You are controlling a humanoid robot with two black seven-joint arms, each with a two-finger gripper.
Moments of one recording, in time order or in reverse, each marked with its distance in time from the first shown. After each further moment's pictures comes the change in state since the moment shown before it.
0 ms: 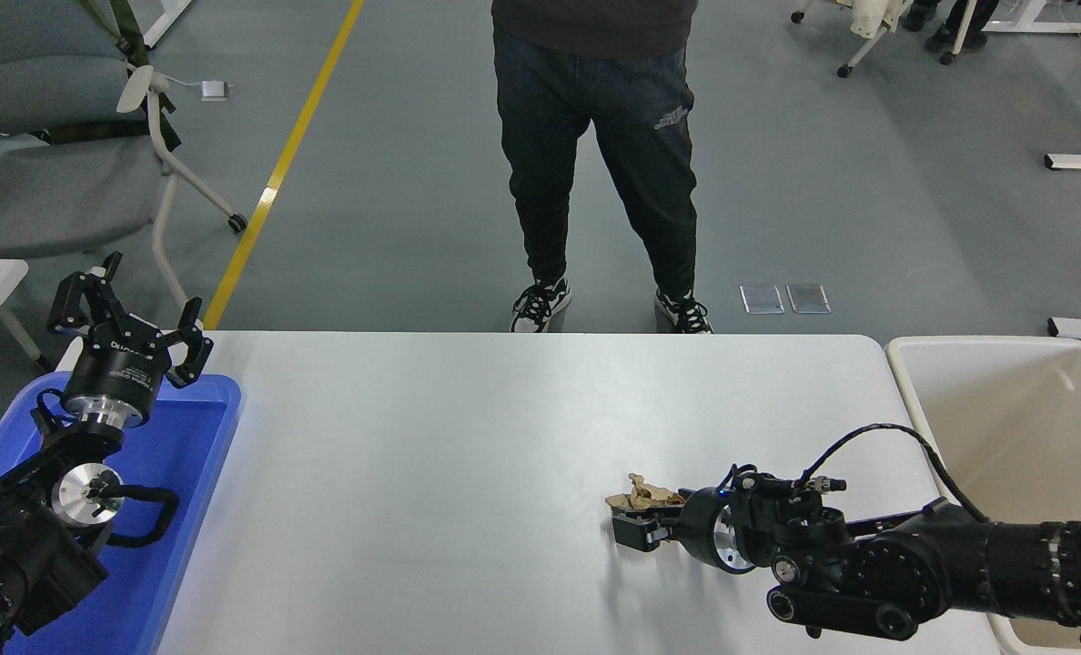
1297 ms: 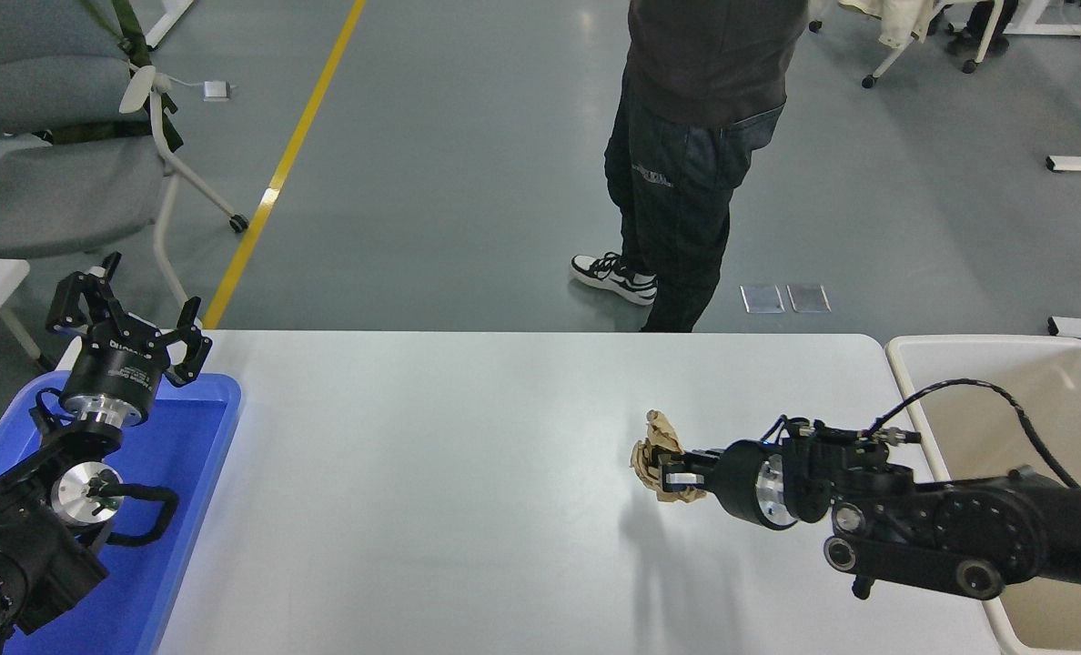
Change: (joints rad) left arm -0.001 0.000 0.000 0.000 0.000 0.000 0.000; right arm 0.157 -0.341 0.158 0.332 0.155 0.076 0.045
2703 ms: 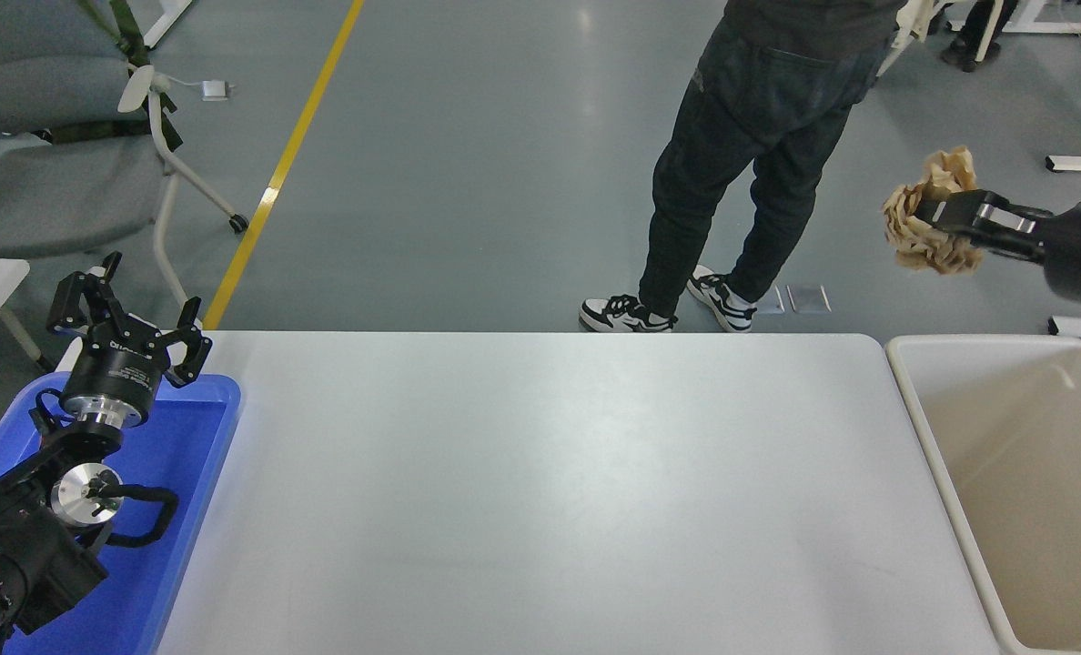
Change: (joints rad) left arm 0.000 0.000 0.000 -0.001 0.000 0.000 0.000; right arm 0.197 -0.748 0.103 0.029 0.319 0.217 0.193
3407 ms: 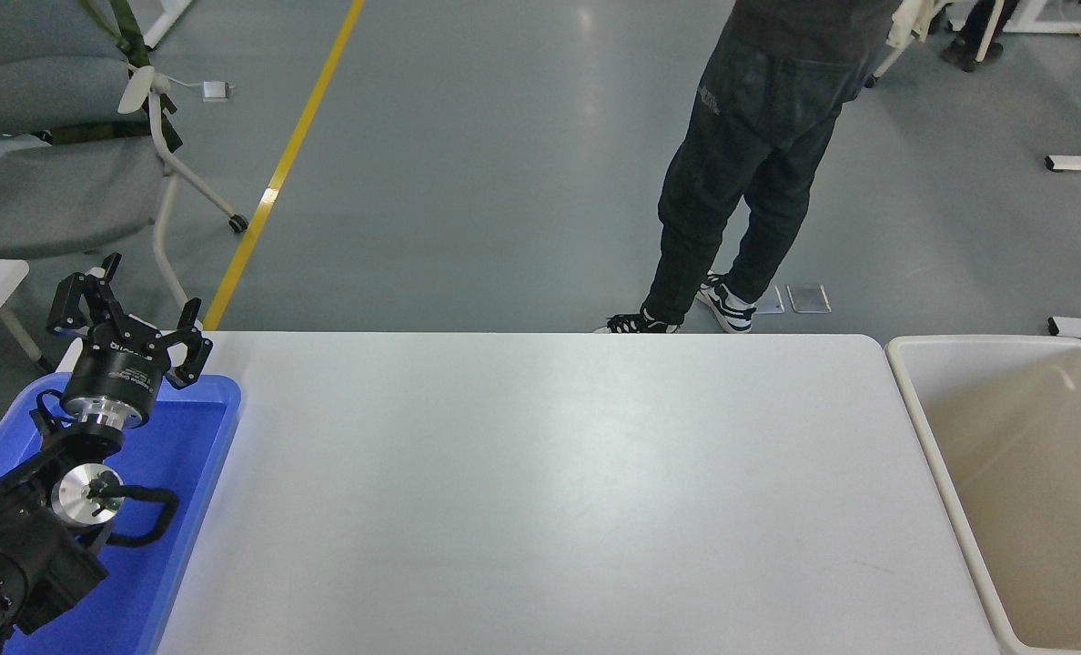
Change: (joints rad) left arm 0.002 0.000 0.000 0.000 0.000 0.000 0.000; right arm -0.467 0.269 0.012 -0.724 0.380 -0.002 0.240
